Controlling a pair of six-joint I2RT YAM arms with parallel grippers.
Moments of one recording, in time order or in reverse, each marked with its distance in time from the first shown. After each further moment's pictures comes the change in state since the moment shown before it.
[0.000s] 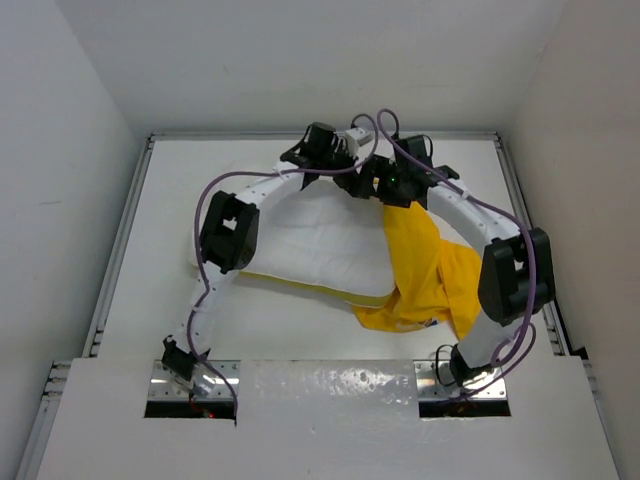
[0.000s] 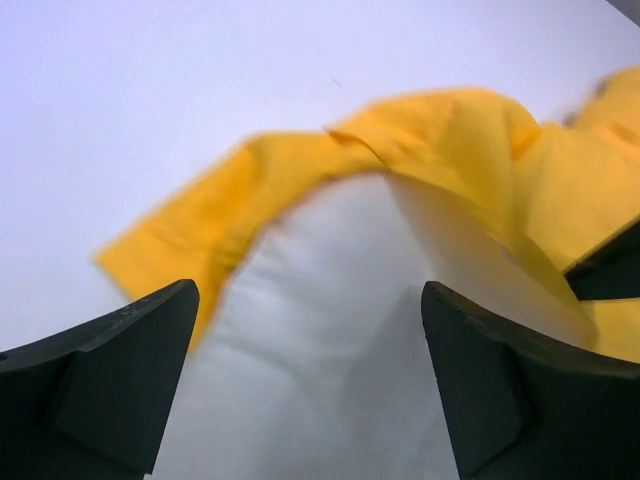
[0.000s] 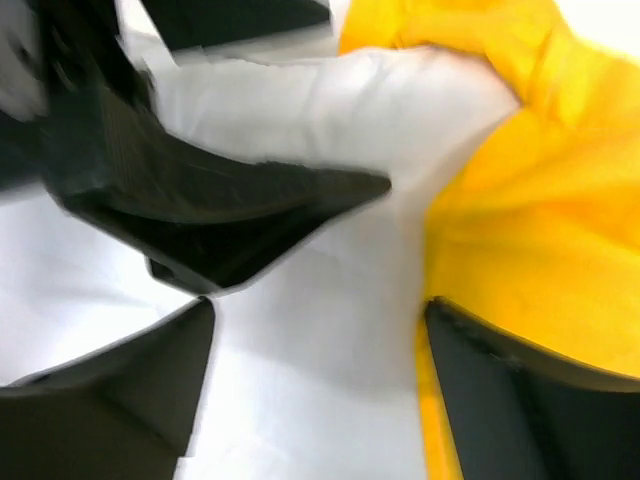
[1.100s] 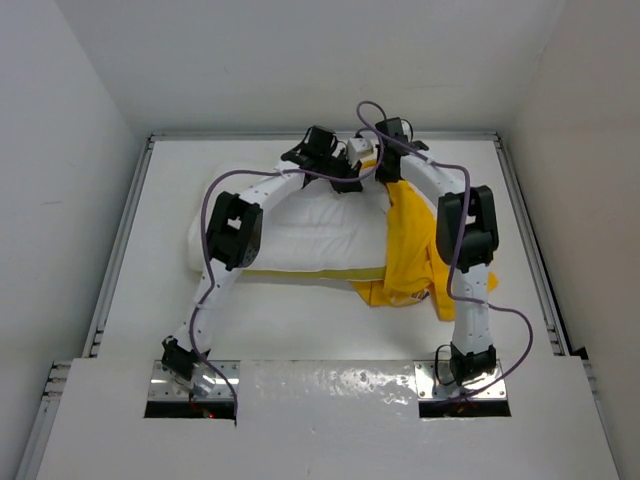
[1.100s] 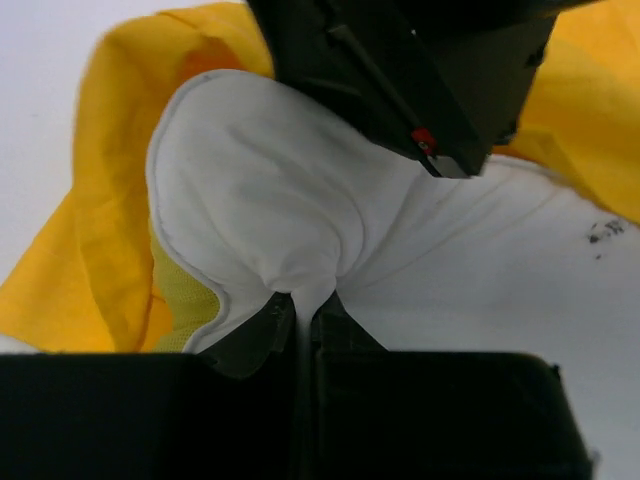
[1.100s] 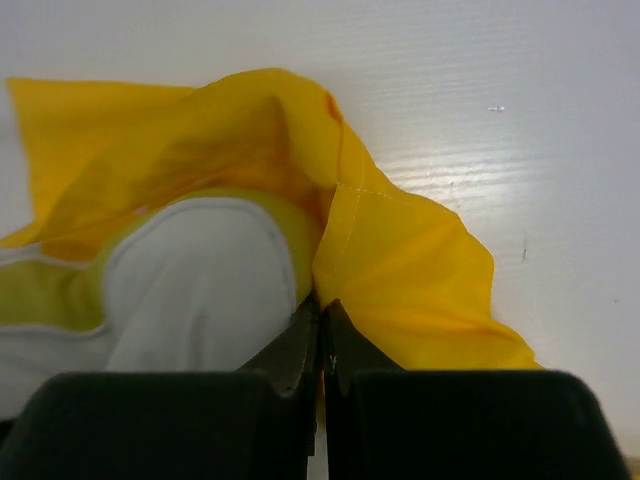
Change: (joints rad) left arm 0.030 0.099 0.113 -0.086 0.016 0.286; right arm -0.066 0.559 0.531 -0.085 0.333 -0.170
